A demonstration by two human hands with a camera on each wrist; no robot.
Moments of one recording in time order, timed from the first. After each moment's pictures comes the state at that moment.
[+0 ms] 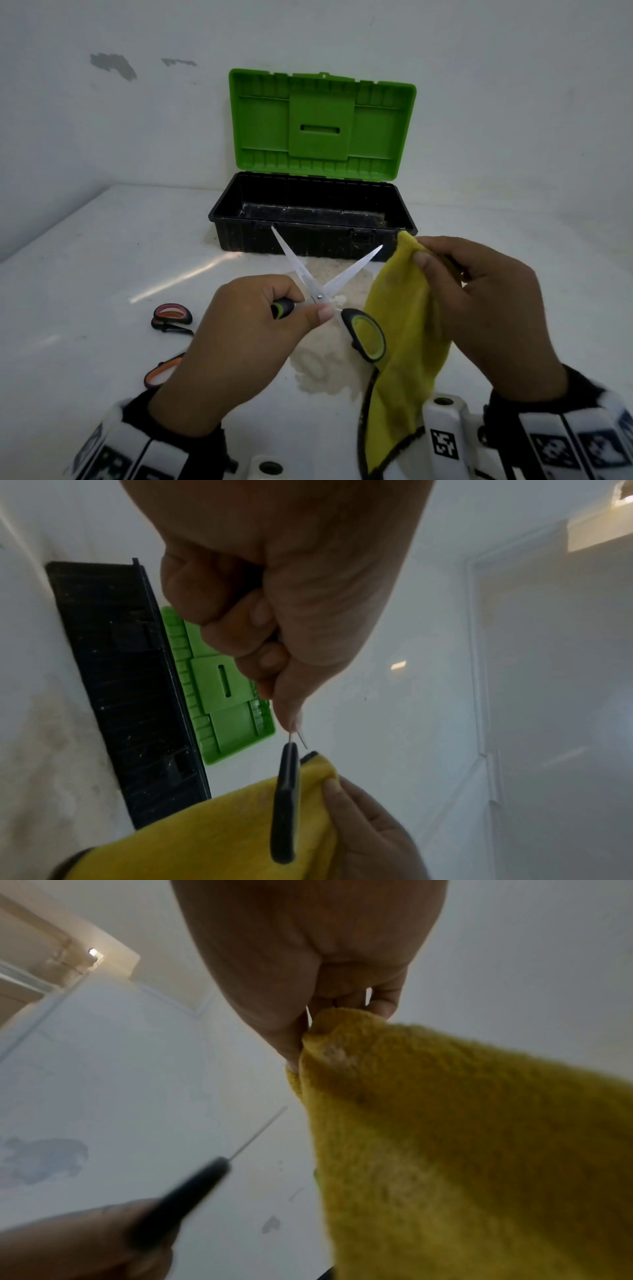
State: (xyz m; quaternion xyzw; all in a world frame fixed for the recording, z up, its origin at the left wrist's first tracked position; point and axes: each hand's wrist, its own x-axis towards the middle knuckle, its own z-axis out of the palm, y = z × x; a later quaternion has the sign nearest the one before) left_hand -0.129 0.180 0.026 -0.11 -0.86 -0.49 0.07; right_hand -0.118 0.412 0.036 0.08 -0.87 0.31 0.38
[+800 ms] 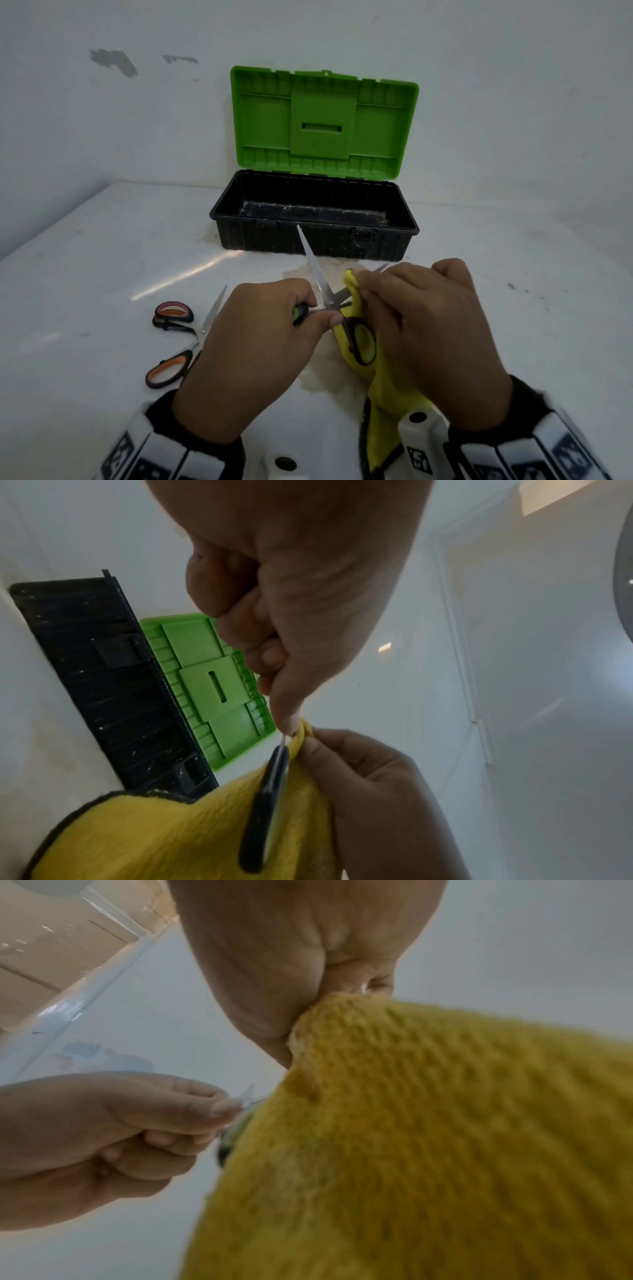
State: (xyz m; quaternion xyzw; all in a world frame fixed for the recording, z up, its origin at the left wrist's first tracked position) left_hand -0.129 0.188 0.019 -0.16 -0.91 -0.37 0.13; right_hand -0.115 0.375 0.020 0.18 -0.91 0.08 0.37
